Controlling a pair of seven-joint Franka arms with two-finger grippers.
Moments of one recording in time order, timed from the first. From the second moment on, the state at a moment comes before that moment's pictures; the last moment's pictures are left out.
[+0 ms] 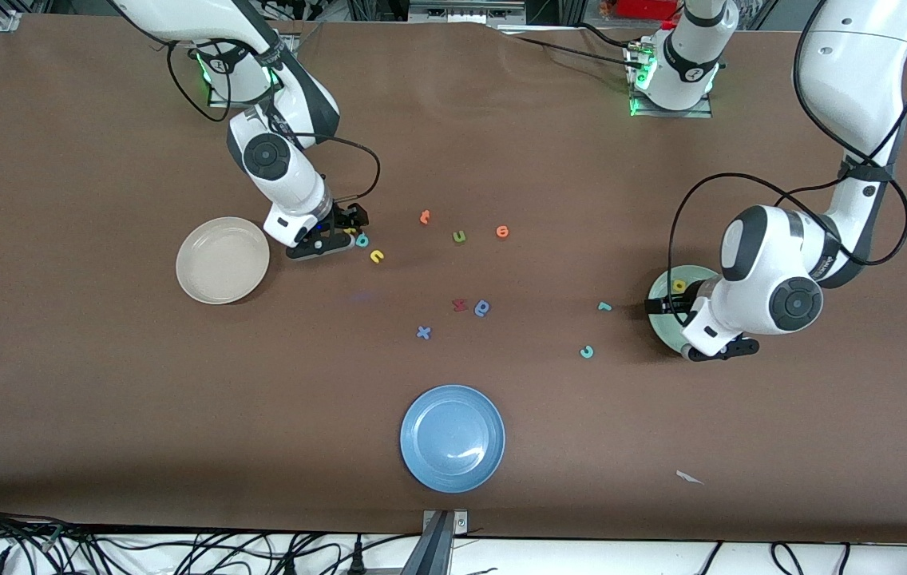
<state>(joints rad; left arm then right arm) 0.02 0.56 -0.19 -1.72 -0.02 2.00 -0.33 0.19 0.34 0.35 -2.35 -0.04 2.65 0.33</state>
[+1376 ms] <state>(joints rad) -0.12 0.64 -0.19 -1.85 -0.03 2.30 -0.56 0.24 0.36 0.35 -2.41 -0.06 2.74 0.35</state>
